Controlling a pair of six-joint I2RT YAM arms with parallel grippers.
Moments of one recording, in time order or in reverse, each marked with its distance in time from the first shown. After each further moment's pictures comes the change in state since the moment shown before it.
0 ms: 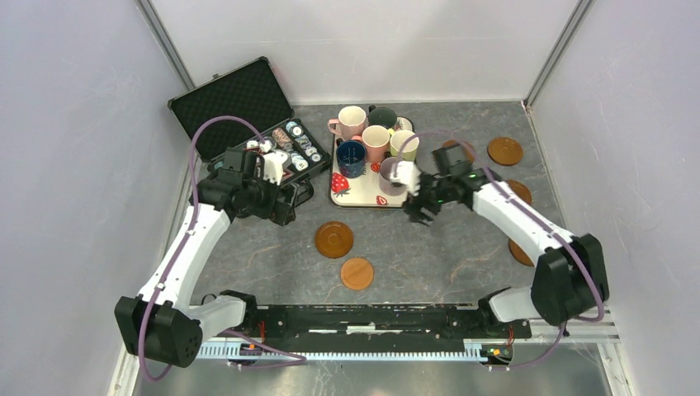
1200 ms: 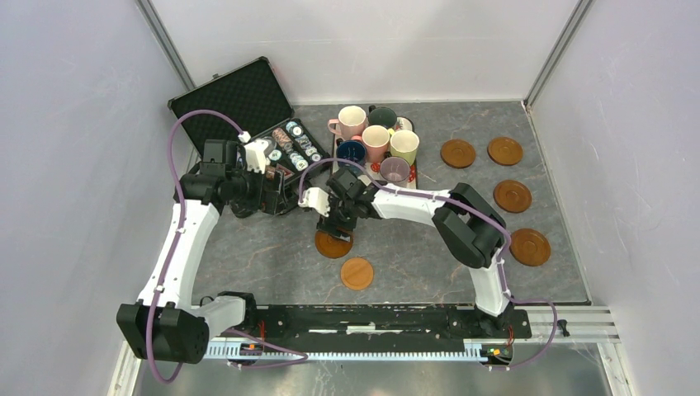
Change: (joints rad) left arm 0.145 0.009 0.101 -0.066 0.088 -0.051; right arm 0.575 0.657 0.375 0.312 0.199 0.365
